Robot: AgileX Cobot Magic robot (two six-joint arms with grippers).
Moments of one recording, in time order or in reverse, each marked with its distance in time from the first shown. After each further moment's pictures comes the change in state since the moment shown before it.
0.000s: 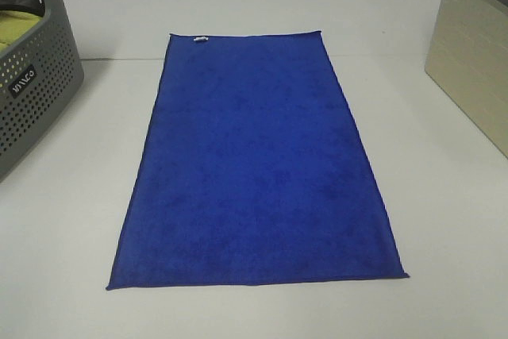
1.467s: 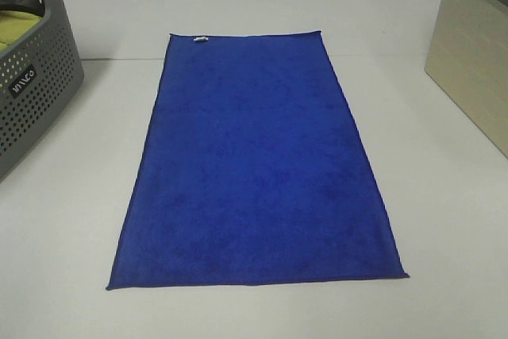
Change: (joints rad) left arm 0.000 0.000 0.000 0.000 0.000 0.000; right arm 0.000 0.000 0.000 0.000 0.000 0.000
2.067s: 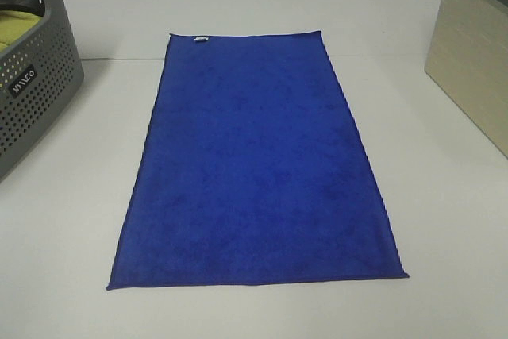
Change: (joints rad) left arm 0.000 0.000 0.000 0.000 0.000 0.000; right arm 0.000 0.000 0.000 0.000 0.000 0.000
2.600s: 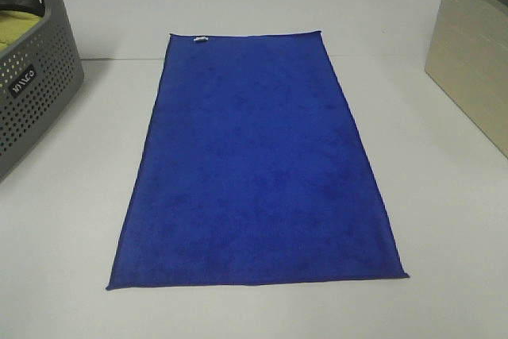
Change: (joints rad) left arm 0.000 0.000 0.000 0.000 0.000 0.000; right arm 0.000 0.000 0.000 0.000 0.000 0.000
